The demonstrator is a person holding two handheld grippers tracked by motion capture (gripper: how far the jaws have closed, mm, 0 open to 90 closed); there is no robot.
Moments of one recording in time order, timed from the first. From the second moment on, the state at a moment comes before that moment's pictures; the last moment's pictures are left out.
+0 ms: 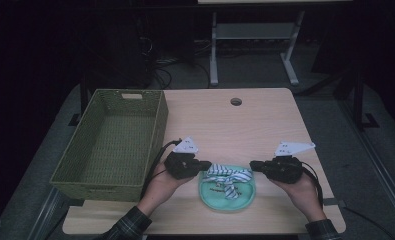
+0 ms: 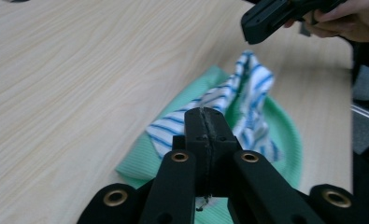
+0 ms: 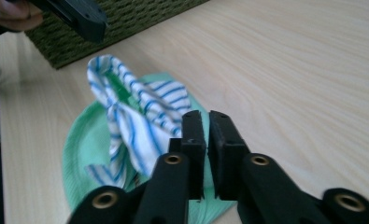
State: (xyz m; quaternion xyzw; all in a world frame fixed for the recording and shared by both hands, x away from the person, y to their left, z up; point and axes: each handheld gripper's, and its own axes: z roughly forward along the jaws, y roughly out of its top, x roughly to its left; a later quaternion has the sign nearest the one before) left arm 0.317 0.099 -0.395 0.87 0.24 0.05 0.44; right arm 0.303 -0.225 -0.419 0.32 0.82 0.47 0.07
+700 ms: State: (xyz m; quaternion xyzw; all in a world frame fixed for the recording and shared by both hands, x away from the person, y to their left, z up) left arm 0.327 0.098 -0.420 0.87 0.26 0.01 0.43; right arm 0.315 -0.204 -0.425 0.30 0.83 0.46 0.07
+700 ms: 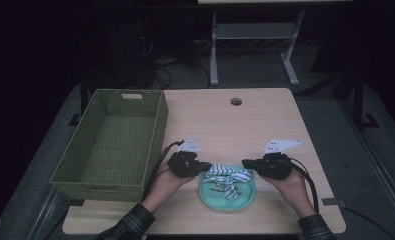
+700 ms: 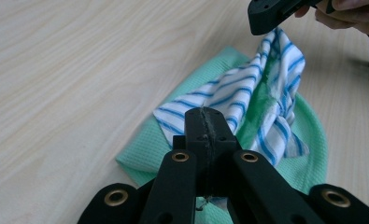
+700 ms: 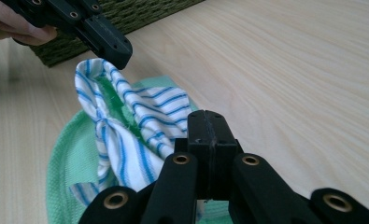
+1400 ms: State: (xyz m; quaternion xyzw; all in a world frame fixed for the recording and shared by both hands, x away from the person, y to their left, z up) left arm 0.307 0.095 -0.425 0.88 0.23 -0.01 0.41; right arm 0.288 -0.199 -0.432 0.29 0.84 0.45 0.05
